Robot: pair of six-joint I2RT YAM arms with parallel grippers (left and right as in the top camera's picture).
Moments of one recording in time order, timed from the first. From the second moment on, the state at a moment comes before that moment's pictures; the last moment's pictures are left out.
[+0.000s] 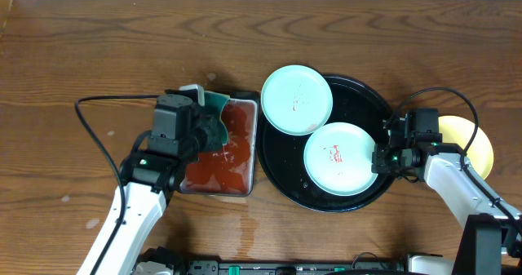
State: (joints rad) left arm -0.23 1.12 0.77 -0.44 0.13 -0.40; right arm -0.03 1.48 0.66 -0.49 -0.21 0.09
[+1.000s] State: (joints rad) left arm -0.01 1.05 0.77 -0.35 0.48 -0.72; right arm -0.03 1.48 0.66 -0.49 -0.21 0.09
